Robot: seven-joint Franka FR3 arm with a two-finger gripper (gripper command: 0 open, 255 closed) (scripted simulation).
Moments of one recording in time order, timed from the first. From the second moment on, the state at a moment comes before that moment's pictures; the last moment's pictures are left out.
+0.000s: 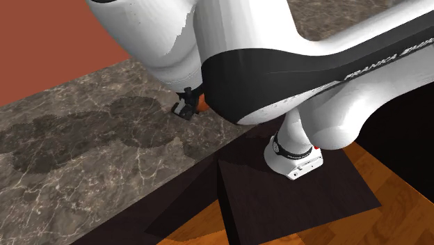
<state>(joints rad) -0.31 -0.73 0.30 -2.56 -0.21 1.67 0.71</state>
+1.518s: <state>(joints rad) -0.34 -0.70 0.28 -2.24 -0.24 1.39 0.62</state>
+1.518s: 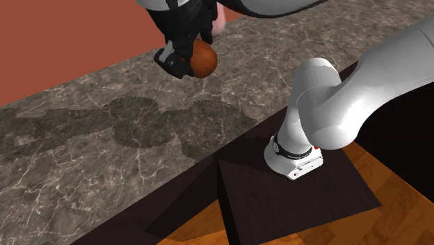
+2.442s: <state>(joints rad) -0.36 -0.64 0.29 -2.00 -0.26 1.23 0.56</state>
